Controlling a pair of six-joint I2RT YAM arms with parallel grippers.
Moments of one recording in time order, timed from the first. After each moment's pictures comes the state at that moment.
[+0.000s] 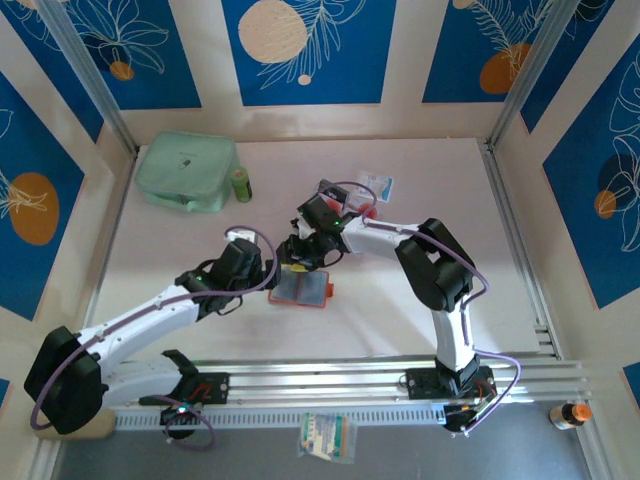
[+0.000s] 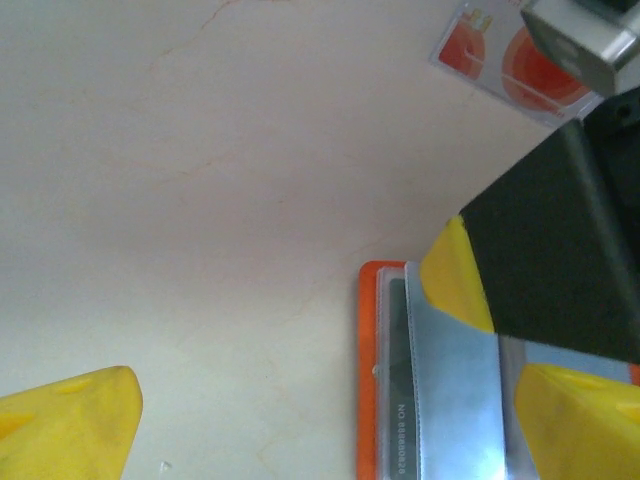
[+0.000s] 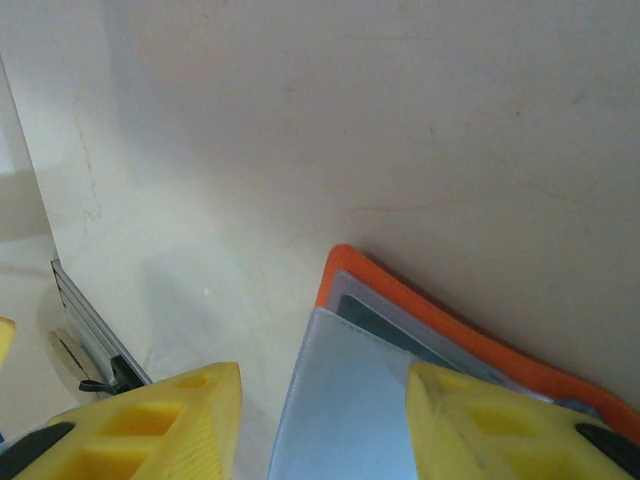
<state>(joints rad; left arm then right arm) -0.69 1.11 0.64 -0.39 -0.28 -0.55 0.73 2.01 1.33 -0.34 -0.56 0.79</state>
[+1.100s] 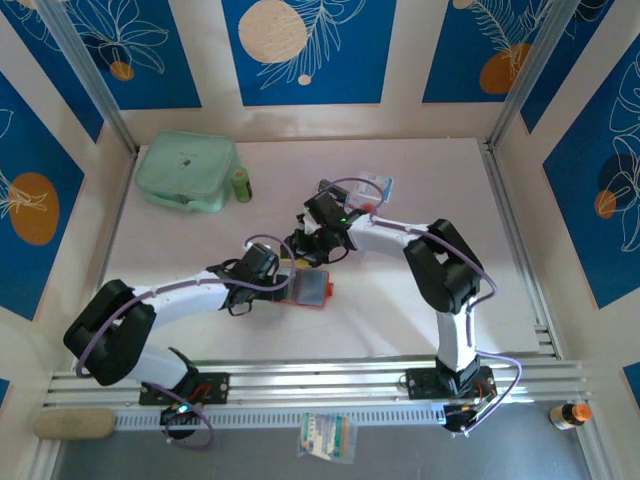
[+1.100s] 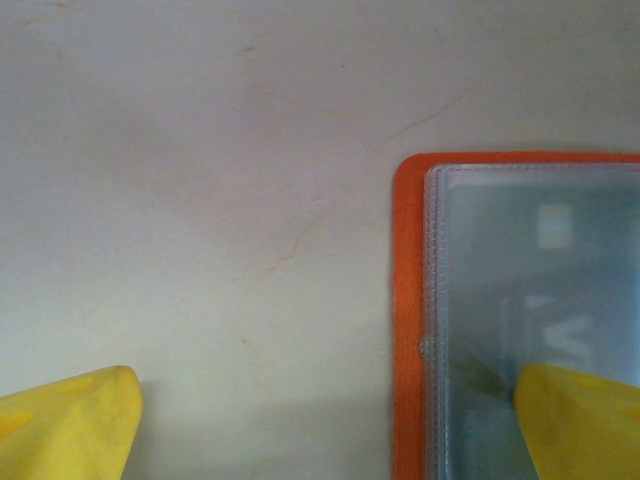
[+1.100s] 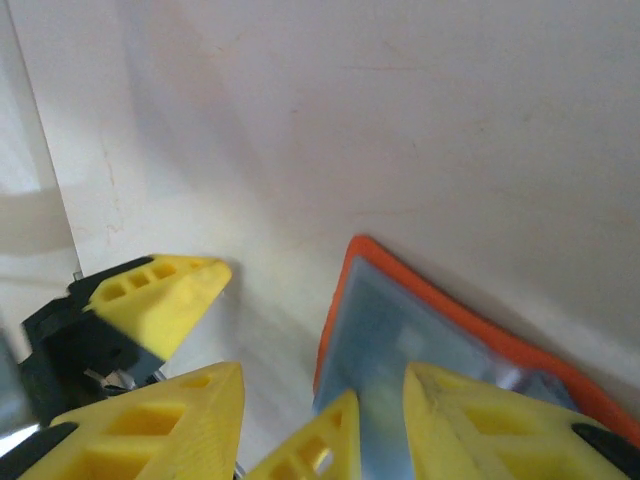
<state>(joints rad) -0.69 1.42 0.63 -0.30 -0.21 -0.52 0.70 1.93 1.30 -0.36 -0.55 0.79</state>
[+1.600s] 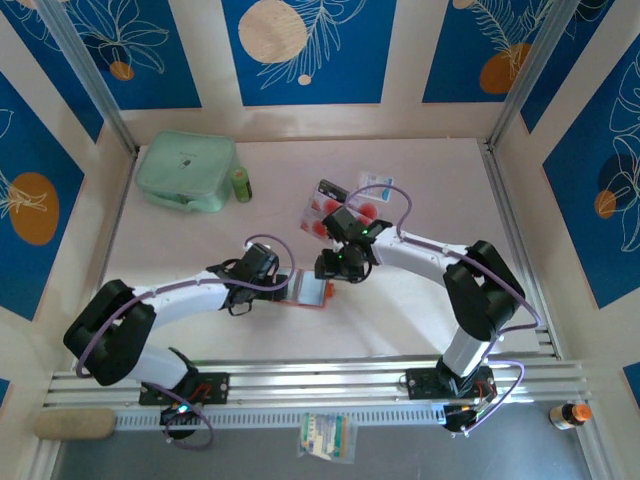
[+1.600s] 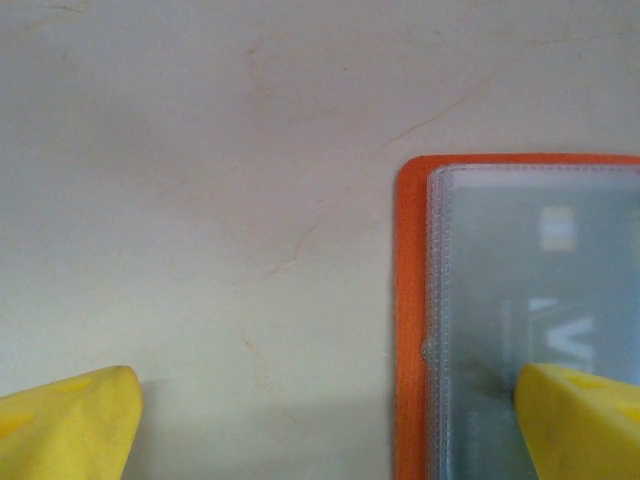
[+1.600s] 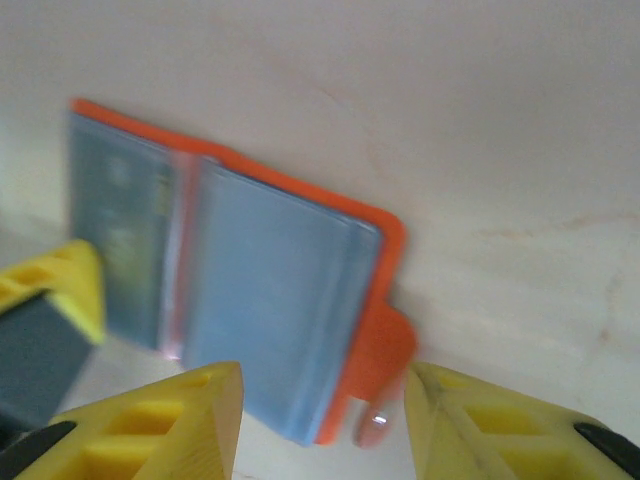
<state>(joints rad) -0.69 1.42 0.63 -0.30 -0.21 -0.52 0.73 1.69 1.09 -0.64 -0.20 0.69</state>
